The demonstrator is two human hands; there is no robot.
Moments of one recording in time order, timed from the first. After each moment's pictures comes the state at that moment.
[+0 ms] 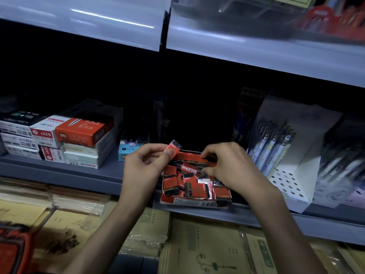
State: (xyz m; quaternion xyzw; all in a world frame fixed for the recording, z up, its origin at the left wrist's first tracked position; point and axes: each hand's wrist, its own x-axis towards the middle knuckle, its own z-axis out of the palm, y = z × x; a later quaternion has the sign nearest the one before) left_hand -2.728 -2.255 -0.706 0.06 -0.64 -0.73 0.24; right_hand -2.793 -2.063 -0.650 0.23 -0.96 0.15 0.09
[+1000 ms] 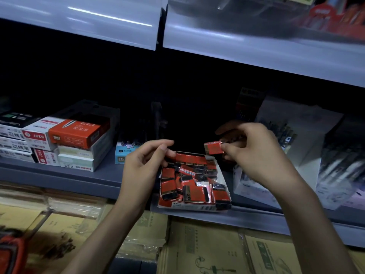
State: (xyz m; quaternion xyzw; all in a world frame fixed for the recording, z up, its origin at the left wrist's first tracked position) left_hand -2.733 -2.256 -0.702 0.00 -0.64 -0.73 0.24; right_hand -2.782 -2.045 -0.609 0.18 -0.90 0.38 0.11
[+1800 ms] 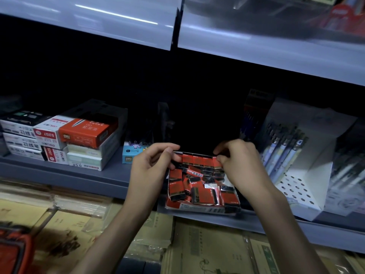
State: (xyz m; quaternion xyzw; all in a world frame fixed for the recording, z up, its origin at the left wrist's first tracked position) left_hand -2.734 -2.258 -0.706 0.01 -0.65 -0.71 0.26; right_hand -2.802 -2.070 -0.653 0.14 -0.95 0.23 0.16
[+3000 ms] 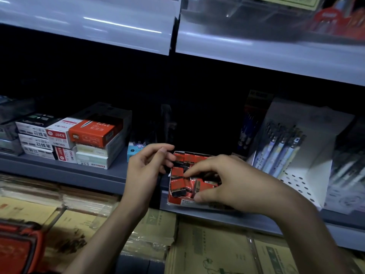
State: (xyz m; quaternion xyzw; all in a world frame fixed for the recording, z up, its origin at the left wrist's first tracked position) left_hand -2.730 -2.267 -0.712 0.01 -0.62 -0.74 0.26; right_hand -2.740 -2.077 -0.611 0.31 -0.92 0.19 -0.12
